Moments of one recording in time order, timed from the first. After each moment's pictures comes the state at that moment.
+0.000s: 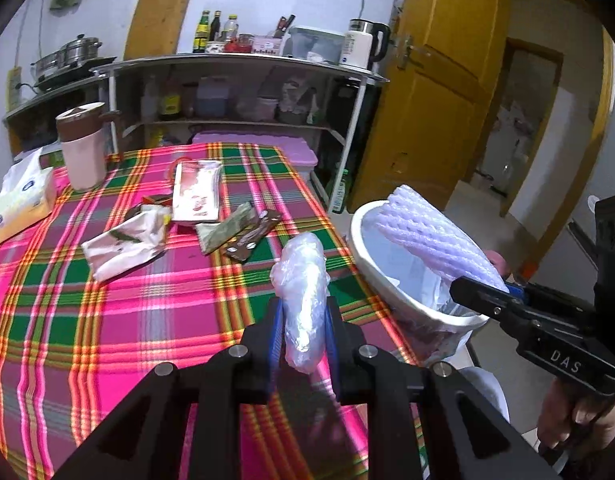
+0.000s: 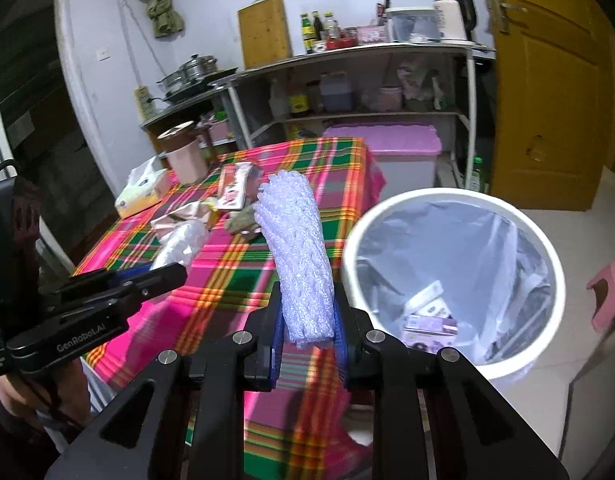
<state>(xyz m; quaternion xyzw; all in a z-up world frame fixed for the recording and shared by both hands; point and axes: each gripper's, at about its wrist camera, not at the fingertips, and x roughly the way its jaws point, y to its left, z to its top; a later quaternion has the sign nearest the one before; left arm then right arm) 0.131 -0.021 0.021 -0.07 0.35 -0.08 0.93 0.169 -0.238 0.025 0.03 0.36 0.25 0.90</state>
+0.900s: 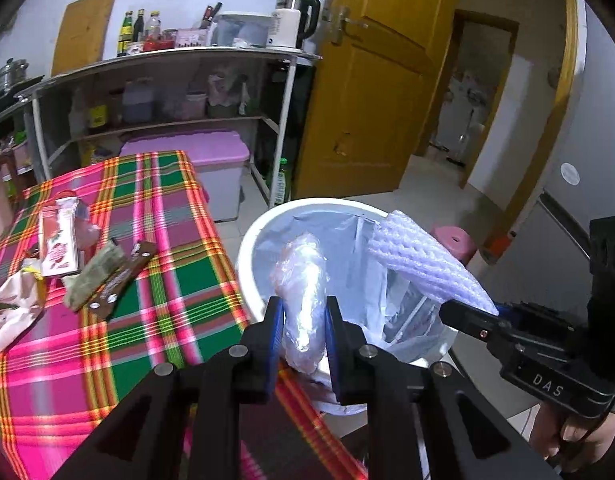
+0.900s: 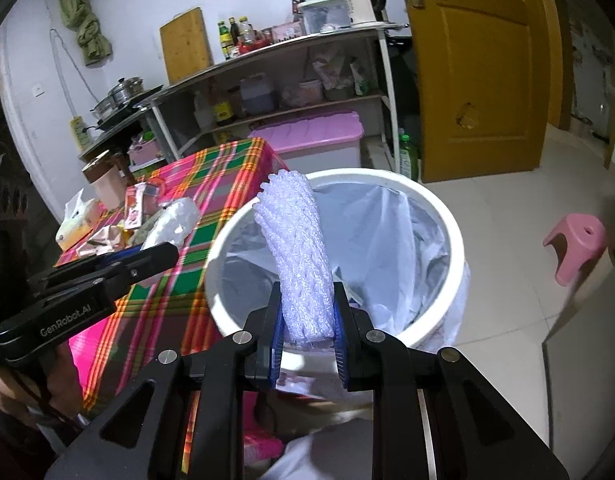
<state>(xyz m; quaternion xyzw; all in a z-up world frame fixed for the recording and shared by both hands) 0.202 -0.120 0.011 -0.03 0.36 -0.18 0.91 0.195 -0.327 0.006 0.07 0.38 0.14 0.91</state>
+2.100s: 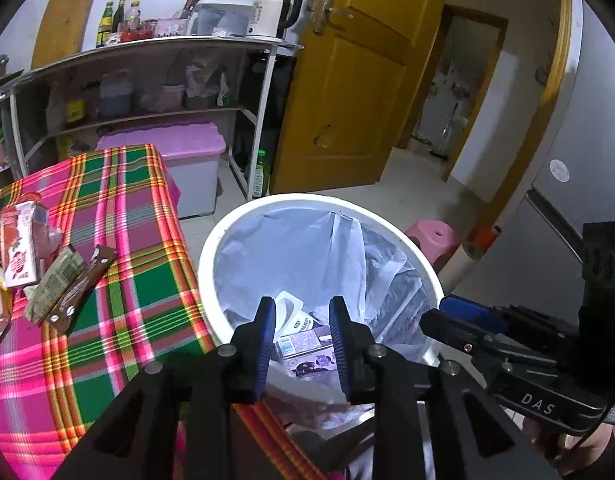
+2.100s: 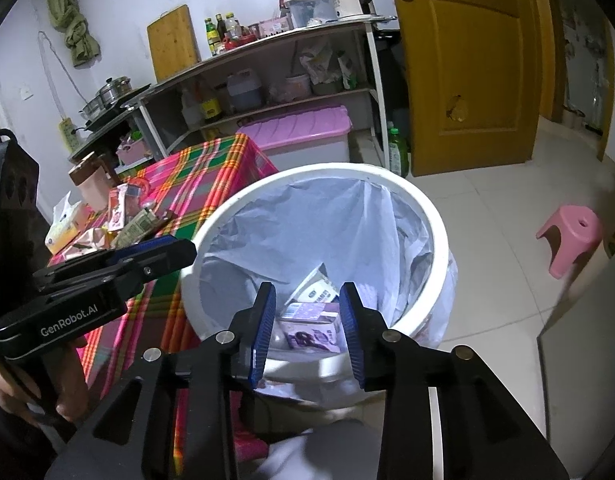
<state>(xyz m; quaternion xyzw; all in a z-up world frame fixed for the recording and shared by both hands) 0.218 -0.136 0.003 -0.04 0.37 -0.21 0.90 0.204 -0.336 0.002 0.07 0.39 0.13 0.91</state>
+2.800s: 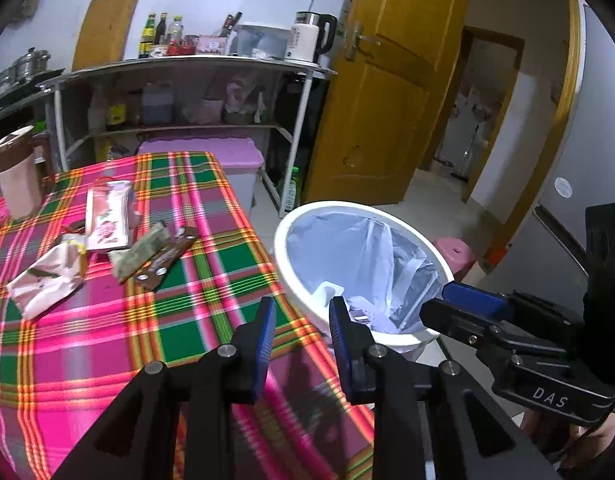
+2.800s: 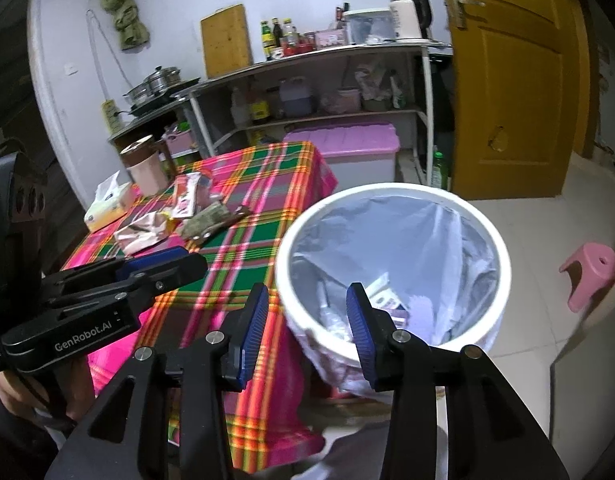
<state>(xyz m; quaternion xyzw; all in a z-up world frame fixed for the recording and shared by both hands) 0.157 -0.073 0.025 -0.06 0.35 -0.16 0.92 0.169 -0.272 0.028 0.03 0.36 0.20 0.91</state>
